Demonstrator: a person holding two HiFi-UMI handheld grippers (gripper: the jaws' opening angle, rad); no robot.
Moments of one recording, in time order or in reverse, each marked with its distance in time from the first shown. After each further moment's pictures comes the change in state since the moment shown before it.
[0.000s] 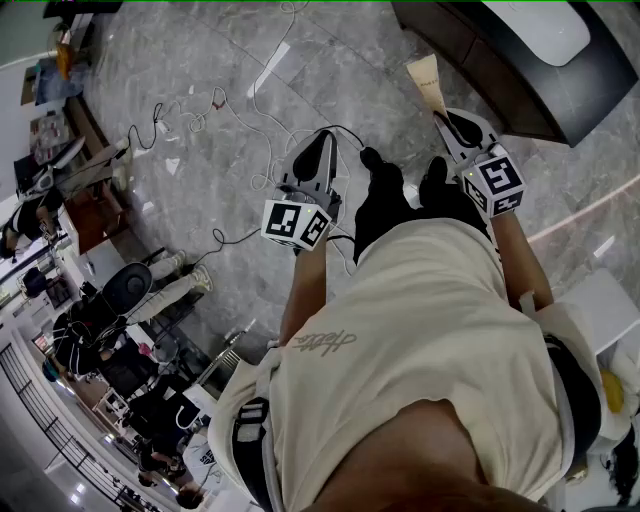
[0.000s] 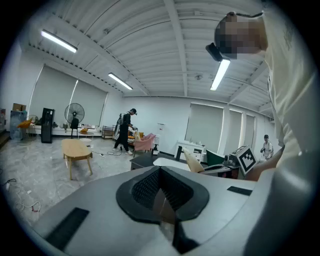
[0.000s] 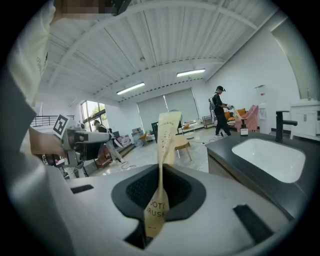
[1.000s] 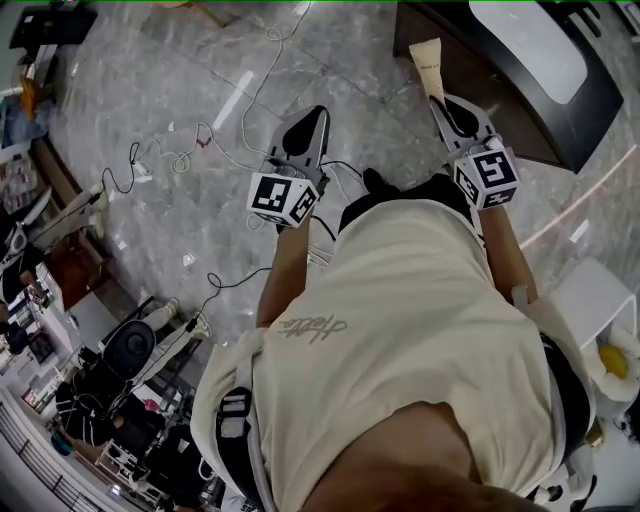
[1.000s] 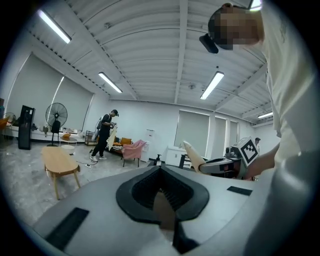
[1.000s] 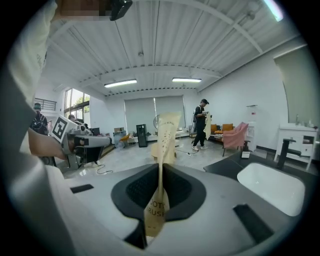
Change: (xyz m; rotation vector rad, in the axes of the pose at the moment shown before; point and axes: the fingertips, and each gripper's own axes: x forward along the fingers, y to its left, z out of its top) left arm 0.071 0.260 0.093 0.069 -0.060 -0.204; right arm 0.230 0.034 0.131 -0.070 -0.062 -0.228
